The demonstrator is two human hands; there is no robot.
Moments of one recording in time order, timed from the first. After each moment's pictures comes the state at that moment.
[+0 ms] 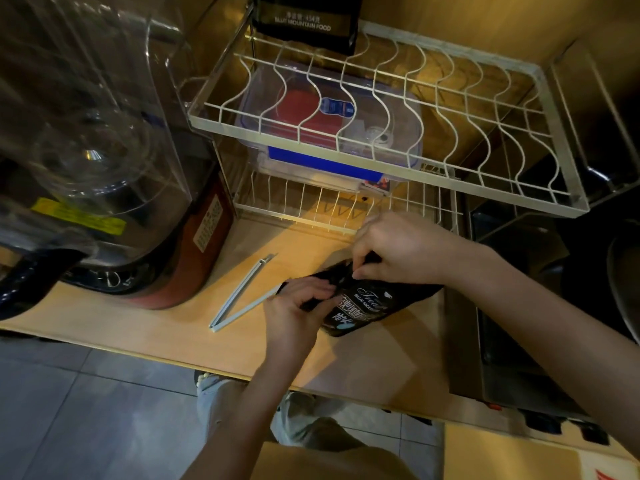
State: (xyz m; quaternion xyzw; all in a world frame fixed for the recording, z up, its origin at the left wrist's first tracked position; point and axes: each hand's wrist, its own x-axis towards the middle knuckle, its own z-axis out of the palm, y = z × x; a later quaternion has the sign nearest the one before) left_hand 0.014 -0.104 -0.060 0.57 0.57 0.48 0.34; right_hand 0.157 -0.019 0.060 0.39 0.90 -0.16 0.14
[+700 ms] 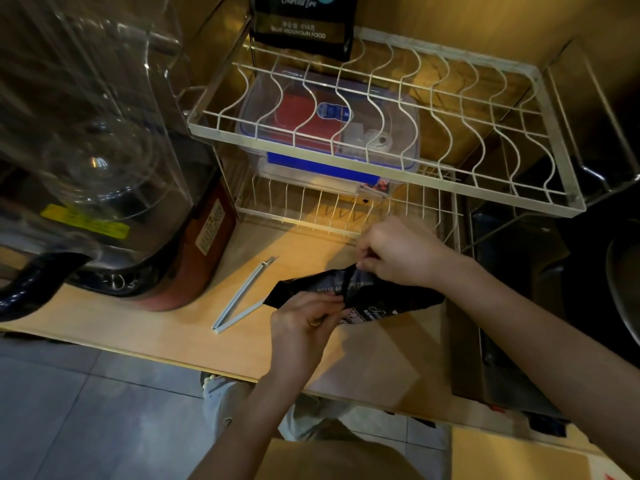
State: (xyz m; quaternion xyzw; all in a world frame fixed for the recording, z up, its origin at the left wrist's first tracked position) left_hand 0.019 -0.119 -0.052 0.64 0.55 0.45 0.29; right_hand 0.157 -0.025 0.049 0.49 0.86 -0.14 0.11
